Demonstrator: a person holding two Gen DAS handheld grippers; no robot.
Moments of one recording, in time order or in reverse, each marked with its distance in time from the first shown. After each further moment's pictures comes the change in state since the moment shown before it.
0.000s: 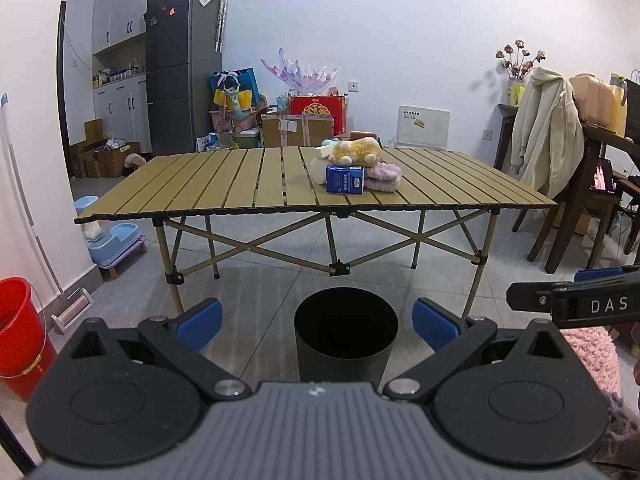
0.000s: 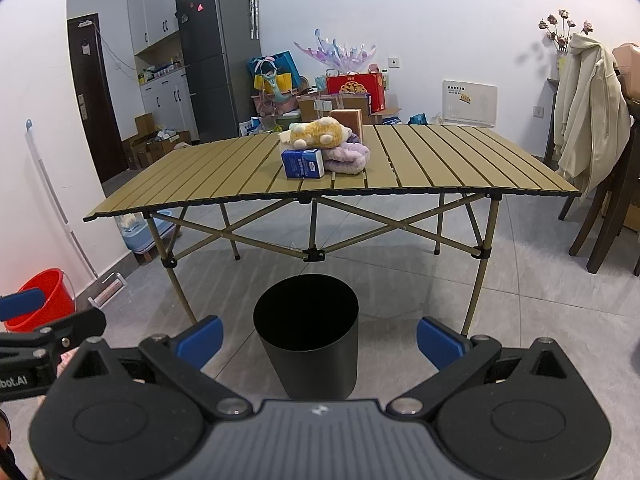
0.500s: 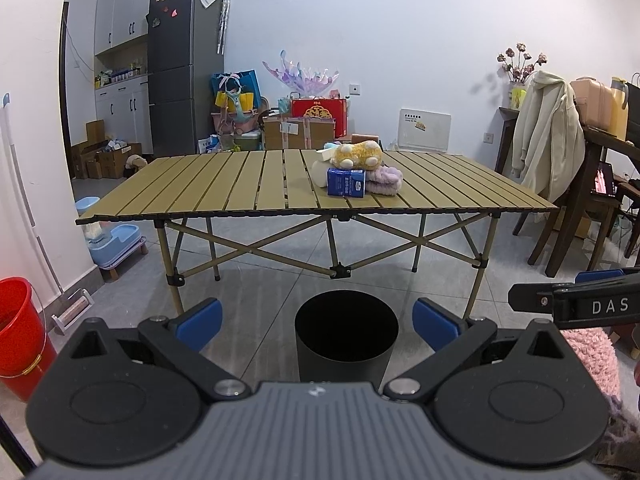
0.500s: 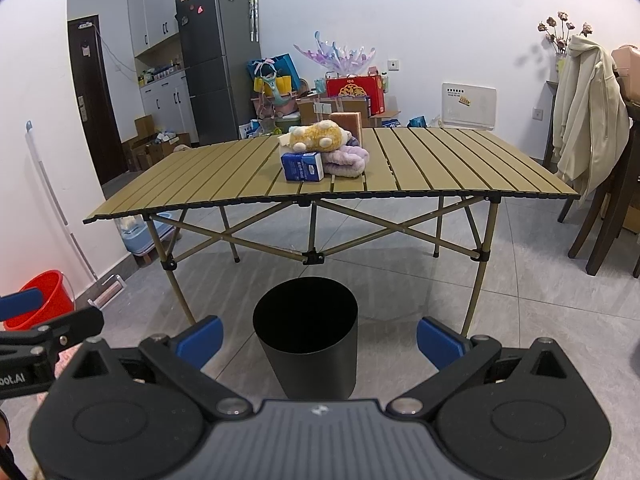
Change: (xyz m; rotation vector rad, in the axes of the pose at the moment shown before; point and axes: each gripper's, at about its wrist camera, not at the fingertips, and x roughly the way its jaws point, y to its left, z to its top) left arm -0.003 0.000 0.002 -0.001 -0.007 0.002; right arm -0.001 0.000 0.005 -0.001 -0.005 -0.002
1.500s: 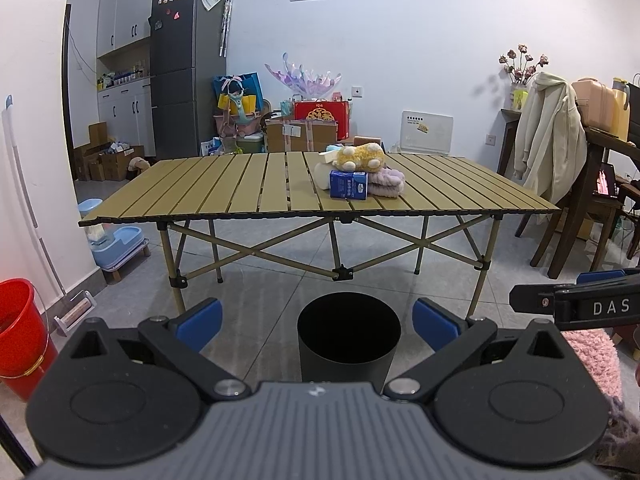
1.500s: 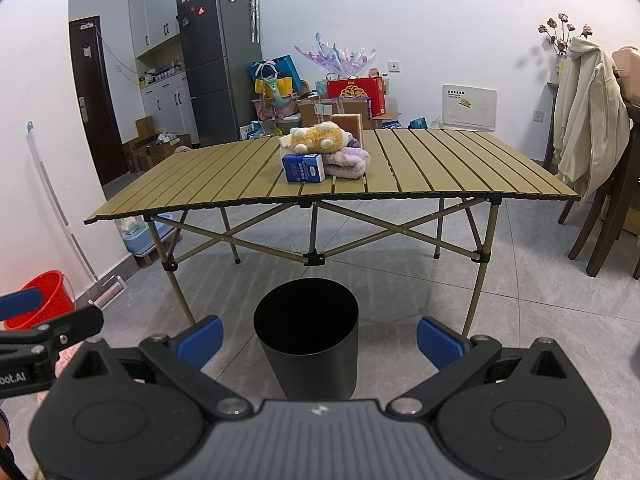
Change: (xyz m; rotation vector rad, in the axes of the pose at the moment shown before) left arm -0.005 0.001 0.002 -0.004 -0.005 0.004; right arm 0.000 0.001 0.001 -0.003 -0.005 0.000
